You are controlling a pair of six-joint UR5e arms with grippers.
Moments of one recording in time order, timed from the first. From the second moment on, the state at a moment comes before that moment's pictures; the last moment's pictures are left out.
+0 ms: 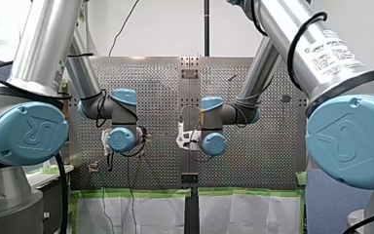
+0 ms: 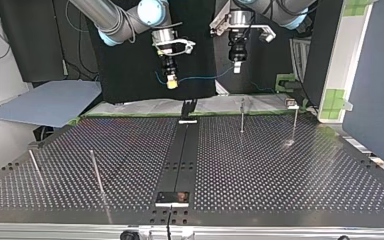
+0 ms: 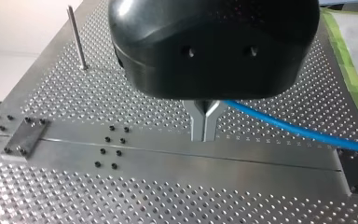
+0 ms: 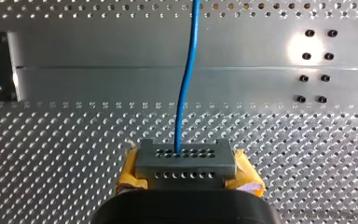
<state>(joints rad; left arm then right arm) -0.49 -1.84 -2.41 -2.05 -2.03 -1.68 2.37 -0.97 1.90 -0.92 1.81 1.58</state>
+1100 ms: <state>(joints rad) -0.35 -2.11 -2.29 -1.97 -1.95 -1.80 2.33 -0.67 1.68 -0.88 1.74 1.60</state>
